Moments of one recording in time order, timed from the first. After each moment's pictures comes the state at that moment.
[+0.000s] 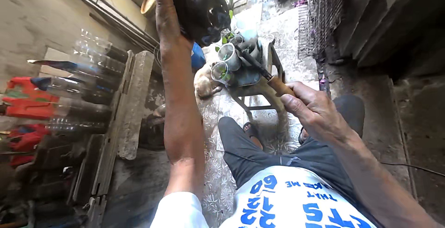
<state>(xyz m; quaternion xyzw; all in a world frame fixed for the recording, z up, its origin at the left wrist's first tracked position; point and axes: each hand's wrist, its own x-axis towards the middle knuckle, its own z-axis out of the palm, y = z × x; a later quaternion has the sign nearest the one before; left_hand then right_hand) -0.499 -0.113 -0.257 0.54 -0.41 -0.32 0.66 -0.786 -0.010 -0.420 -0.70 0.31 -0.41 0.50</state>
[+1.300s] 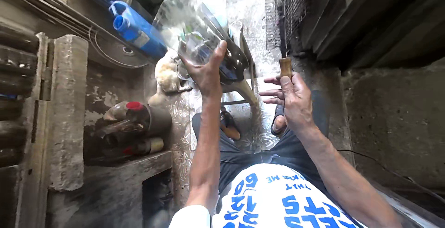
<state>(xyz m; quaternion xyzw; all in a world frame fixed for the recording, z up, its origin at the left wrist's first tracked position) -0.544 -0.107 -0.445 0.53 -0.36 -0.23 0.74 -0.754 -0.047 -0.481 -0.46 0.43 -0.47 0.62</state>
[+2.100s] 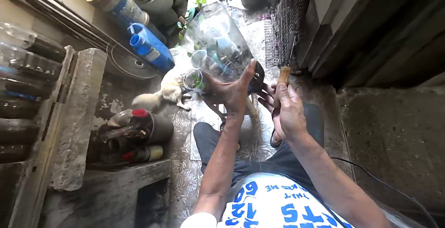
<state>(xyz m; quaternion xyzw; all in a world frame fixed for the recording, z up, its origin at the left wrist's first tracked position) -0.617 -0.085 -0.427 0.52 -0.38 -0.11 0.75 -0.741 -0.042 -0.448 -0.29 0.38 -0.53 0.70</state>
